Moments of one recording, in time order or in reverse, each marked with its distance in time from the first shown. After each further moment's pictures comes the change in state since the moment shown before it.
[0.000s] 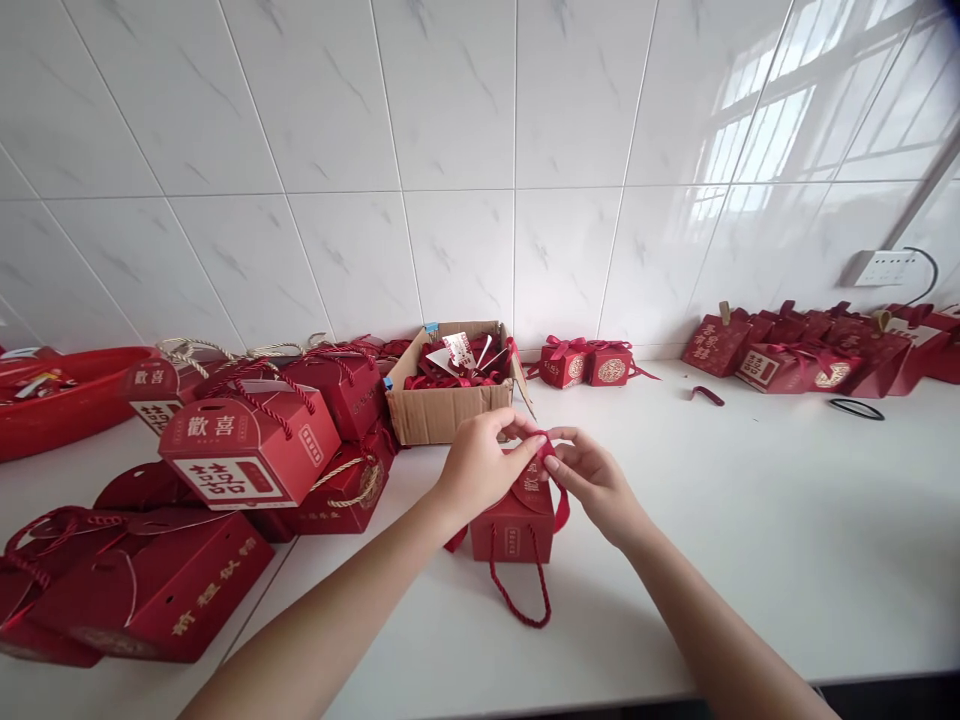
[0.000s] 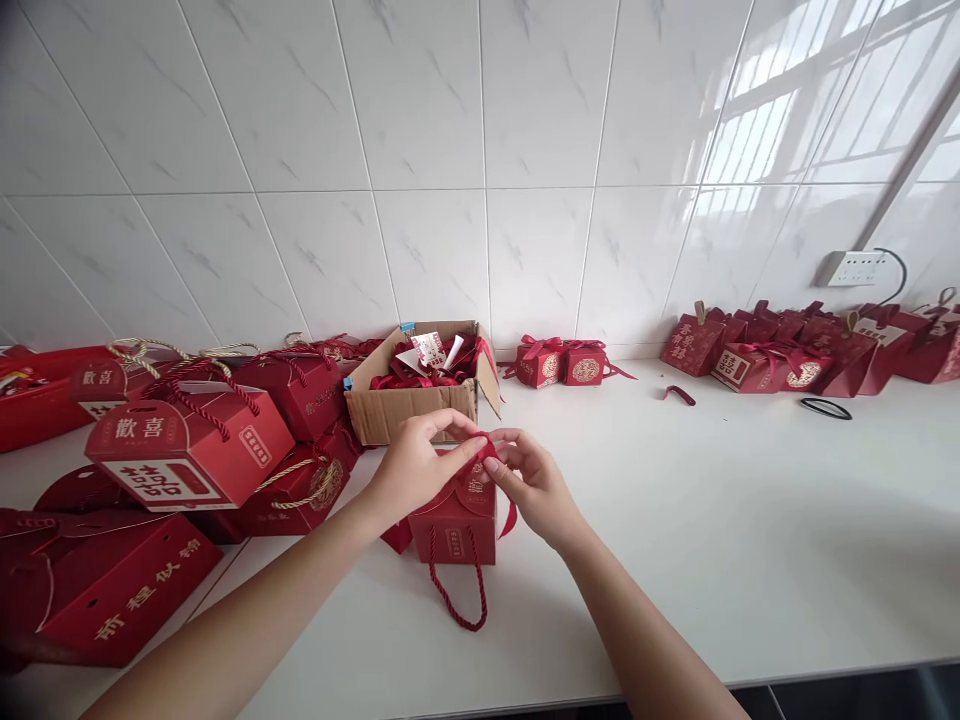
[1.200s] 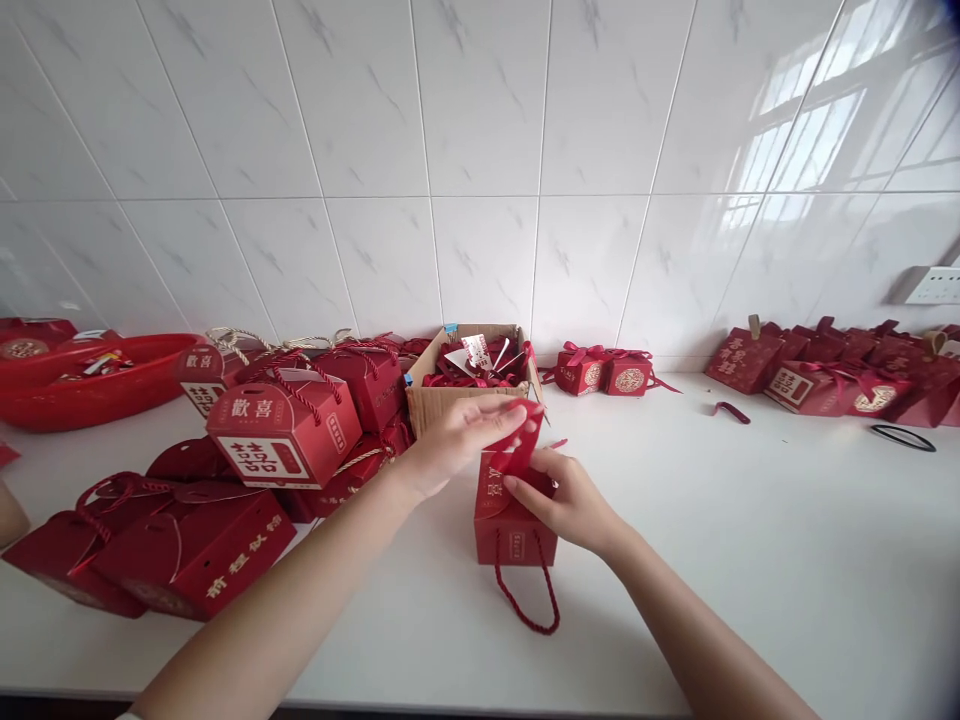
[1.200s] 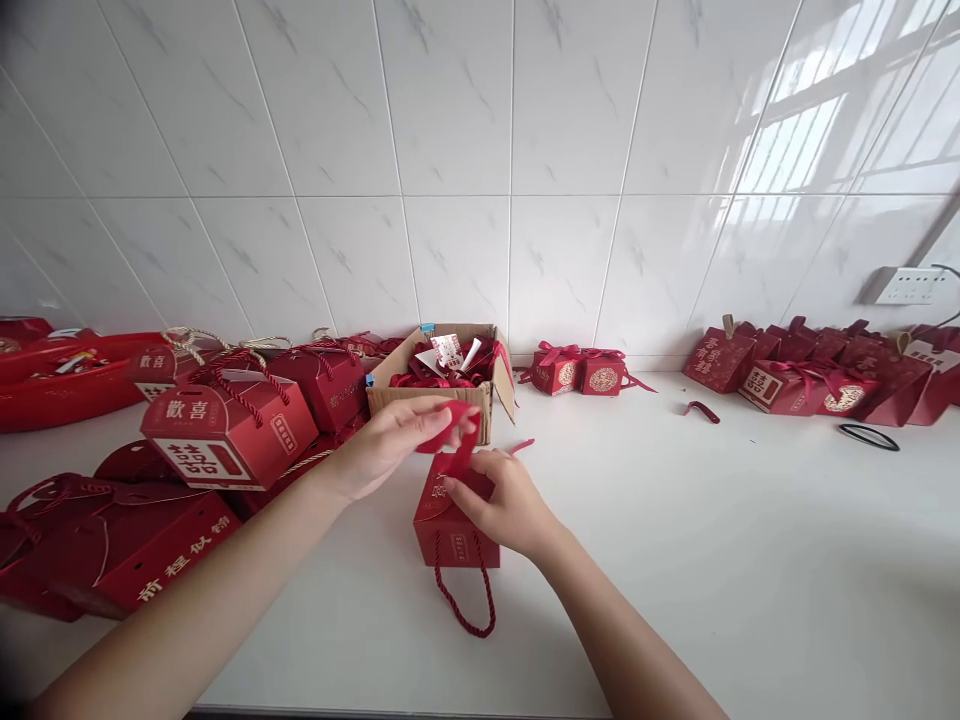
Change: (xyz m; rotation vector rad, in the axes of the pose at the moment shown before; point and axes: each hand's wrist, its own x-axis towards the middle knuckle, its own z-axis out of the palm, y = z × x) left_hand -0.001 0.008 -0.050 -0.475 -0.264 -0.177; right_hand 0.011 -0.009 0.034 -0.642 -0.180 -0.156
